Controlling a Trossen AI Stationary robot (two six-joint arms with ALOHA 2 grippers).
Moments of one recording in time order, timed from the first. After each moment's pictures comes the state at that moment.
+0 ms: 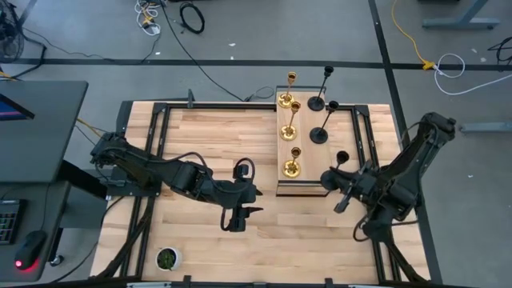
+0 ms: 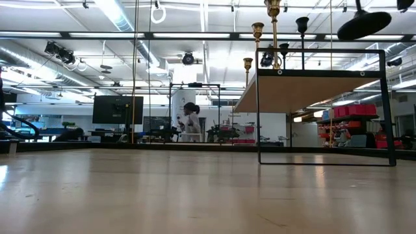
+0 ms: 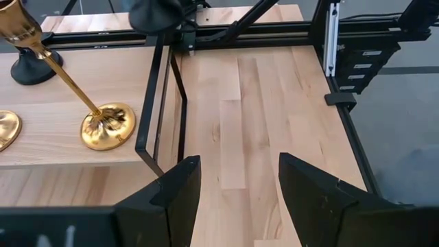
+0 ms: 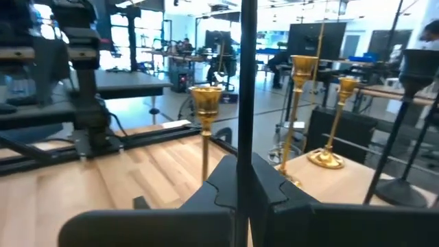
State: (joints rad) left arm -0.39 1.62 1.58 -0.57 -0.32 -0.20; right arm 0.95 1.09 0.82 -0.83 1.57 1.06
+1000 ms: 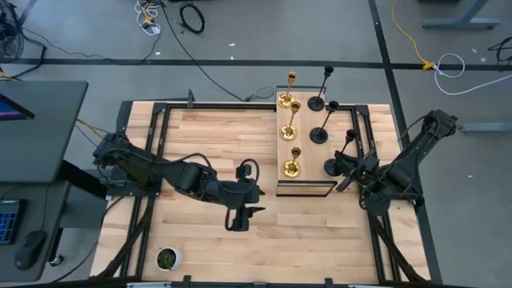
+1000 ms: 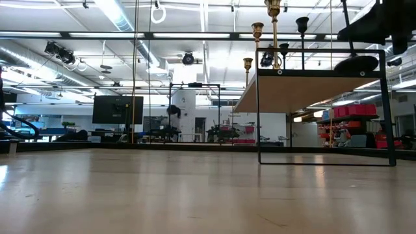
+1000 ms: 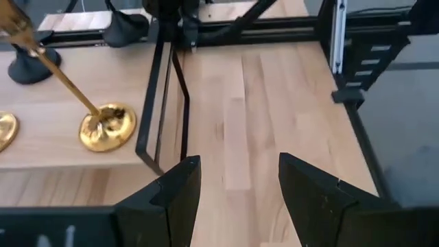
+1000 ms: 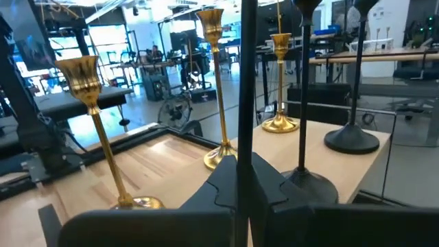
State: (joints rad) left arm -0.38 1.65 1.58 -0.56 -0.32 -0.19; right arm 0.82 0.73 0.48 -0.55 1.57 0.94
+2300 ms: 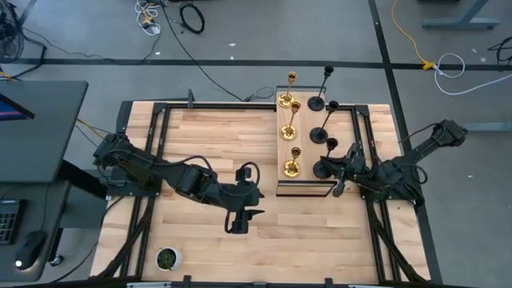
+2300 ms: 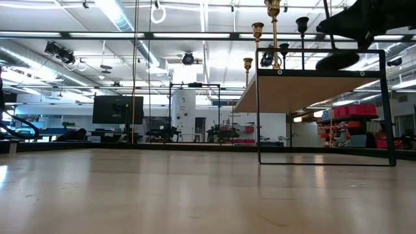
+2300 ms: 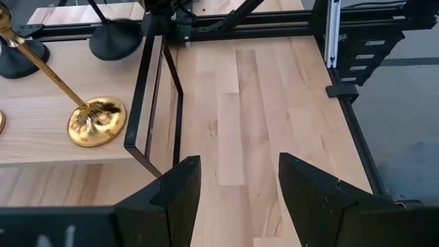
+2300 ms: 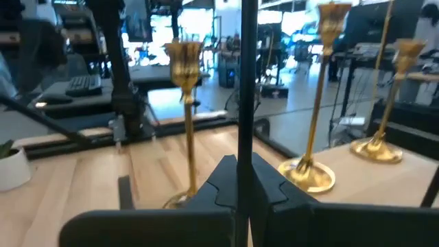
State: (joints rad) left arm -0.39 1.66 1.58 -0.57 -0.31 -0.20; right arm 0.57 0.58 0.28 0.33 0.98 -0.02
